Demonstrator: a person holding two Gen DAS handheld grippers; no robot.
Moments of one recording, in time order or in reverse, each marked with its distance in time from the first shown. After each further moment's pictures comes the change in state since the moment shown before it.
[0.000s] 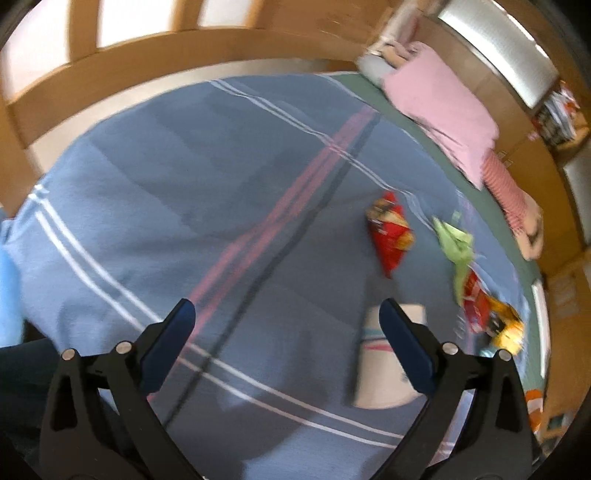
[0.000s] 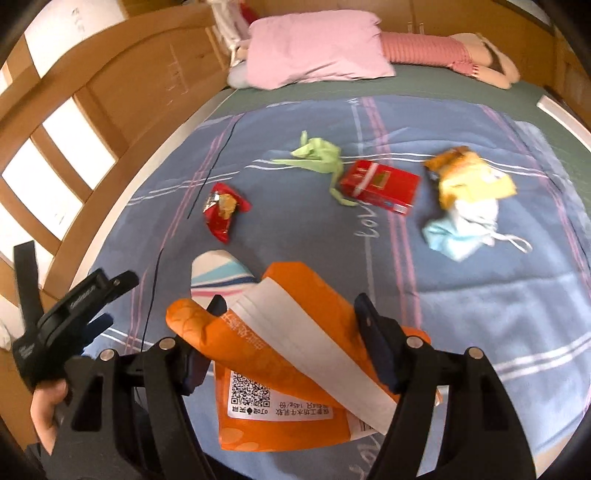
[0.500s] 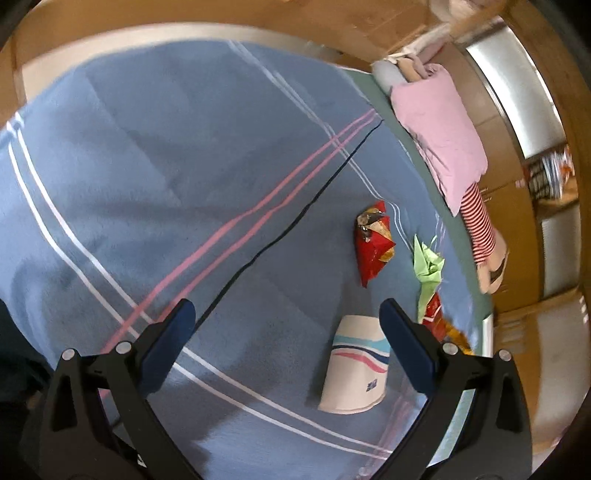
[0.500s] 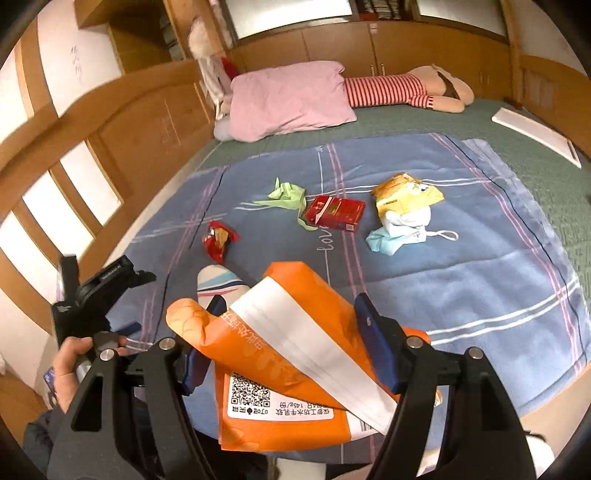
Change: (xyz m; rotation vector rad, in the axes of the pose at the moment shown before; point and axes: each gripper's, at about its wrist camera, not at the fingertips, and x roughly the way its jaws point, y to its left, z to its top) left arm 0.016 0.030 0.006 -0.245 0.082 -0.156; right arm -0.084 -0.011 -0.046 0.072 -0.195 -0.039
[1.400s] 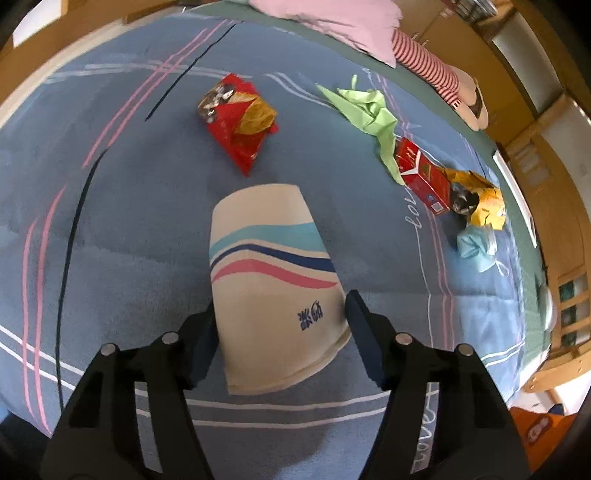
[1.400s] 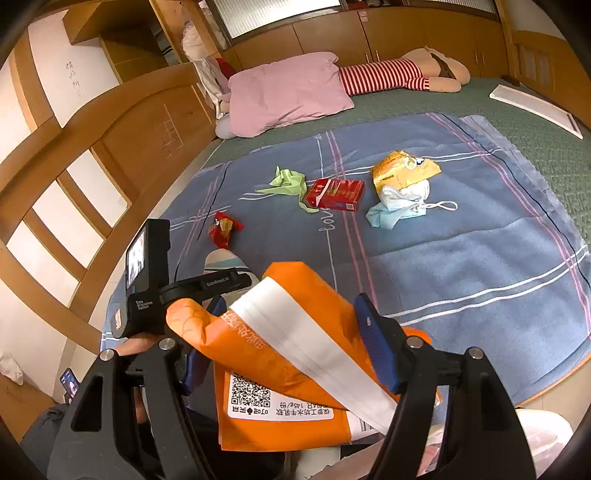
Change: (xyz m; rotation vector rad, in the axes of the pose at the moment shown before) left arm 0.072 -0.101 -0.080 0.614 0.193 0.049; right arm -0.005 -0.010 -0.018 0.051 0.028 0.044
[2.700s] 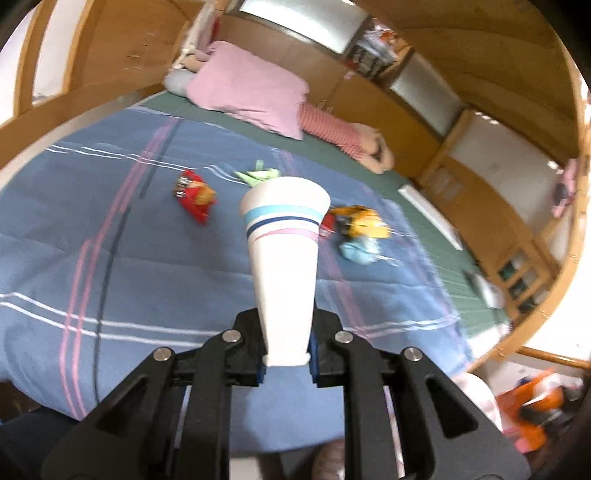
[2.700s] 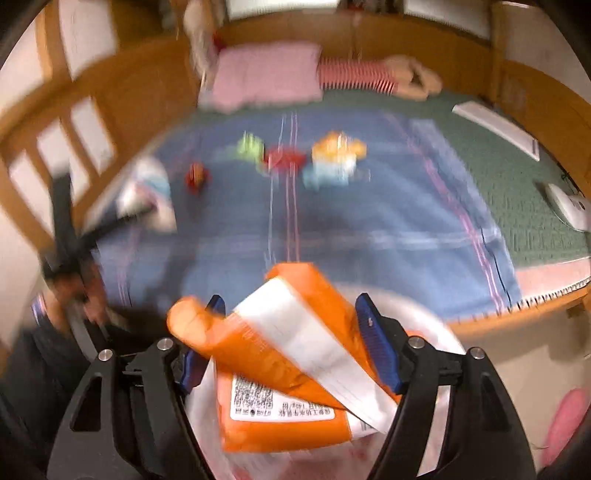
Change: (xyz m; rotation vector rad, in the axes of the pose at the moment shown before) left arm -0.147 0.012 -0.088 0.164 -0.321 -0.300; right arm -0.117 -0.019 -0.068 -0.171 0.153 -0.211
